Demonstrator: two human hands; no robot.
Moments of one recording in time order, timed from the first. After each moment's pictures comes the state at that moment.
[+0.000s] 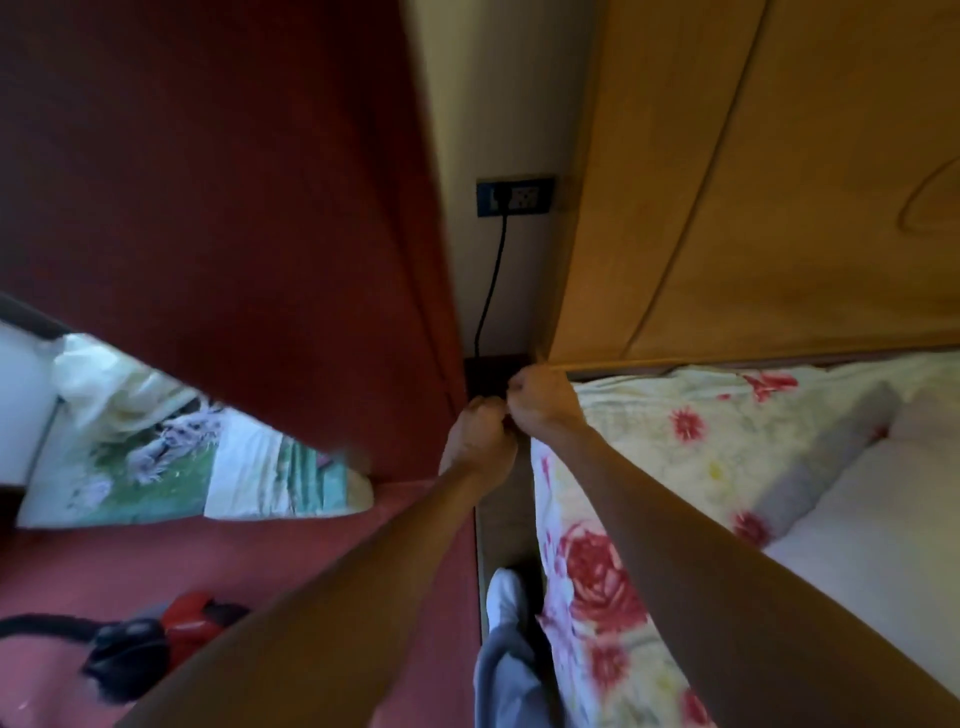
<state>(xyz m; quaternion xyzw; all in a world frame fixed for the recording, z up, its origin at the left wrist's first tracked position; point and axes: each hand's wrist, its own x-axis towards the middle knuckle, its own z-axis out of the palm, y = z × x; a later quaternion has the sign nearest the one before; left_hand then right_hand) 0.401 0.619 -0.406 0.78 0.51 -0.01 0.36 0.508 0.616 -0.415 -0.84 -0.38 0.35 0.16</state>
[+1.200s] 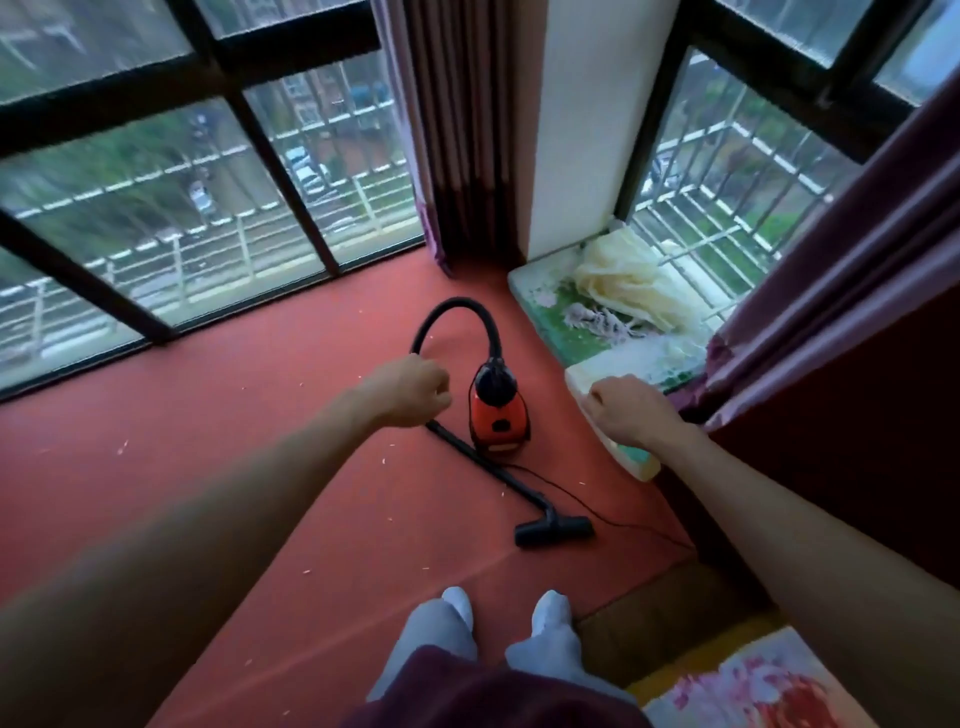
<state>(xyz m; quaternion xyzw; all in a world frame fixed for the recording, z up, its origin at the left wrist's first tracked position) -0.192 0.334 -0.151 0.54 0.80 -0.05 0.24 0.036 0.506 -0.193 -0.36 -0.90 0.19 -0.15</state>
